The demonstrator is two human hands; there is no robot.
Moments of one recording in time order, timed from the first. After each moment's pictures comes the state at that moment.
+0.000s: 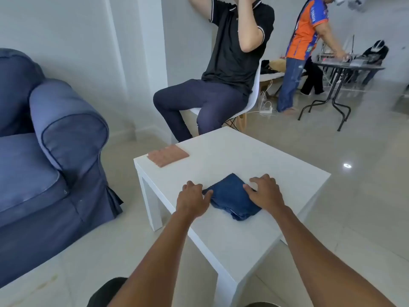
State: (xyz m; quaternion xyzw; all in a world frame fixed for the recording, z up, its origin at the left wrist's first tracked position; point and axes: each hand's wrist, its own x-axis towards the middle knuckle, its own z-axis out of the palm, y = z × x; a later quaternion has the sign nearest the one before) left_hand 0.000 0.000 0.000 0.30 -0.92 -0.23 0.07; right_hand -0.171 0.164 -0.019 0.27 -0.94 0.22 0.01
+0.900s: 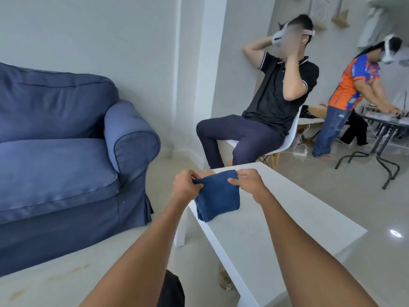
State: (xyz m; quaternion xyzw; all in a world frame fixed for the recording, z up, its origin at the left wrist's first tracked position) left_hand 0.091 -0.077 0.099 0.41 -0.78 -0.37 0.29; right_hand -0.087 0.036 0.115 0.33 -0.80 0.48 -0.17
